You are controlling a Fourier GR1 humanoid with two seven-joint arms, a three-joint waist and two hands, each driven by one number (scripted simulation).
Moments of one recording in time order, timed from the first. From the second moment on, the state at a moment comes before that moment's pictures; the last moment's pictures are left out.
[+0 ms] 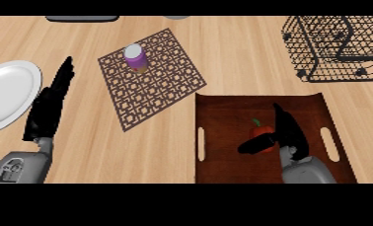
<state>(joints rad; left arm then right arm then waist) -0.15 0.38 -0.06 -1.44 -0.05 0.18 0.06 -0.15 -0.19 0.30 -1.53 0.48 -0.08 1.15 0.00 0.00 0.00</state>
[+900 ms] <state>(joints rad) -0.14 0.35 0.00 -1.46 -0.08 0.14 0.07 -0.21 -0.13 0.28 -1.49 0.52 0.01 1.05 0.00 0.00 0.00</state>
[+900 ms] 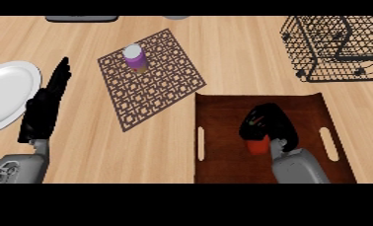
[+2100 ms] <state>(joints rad) -0.16 0.32 0.01 -1.44 -0.11 0.13 0.07 -0.59 -0.31 0.18 -1.76 0.71 -0.01 0.71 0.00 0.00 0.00</state>
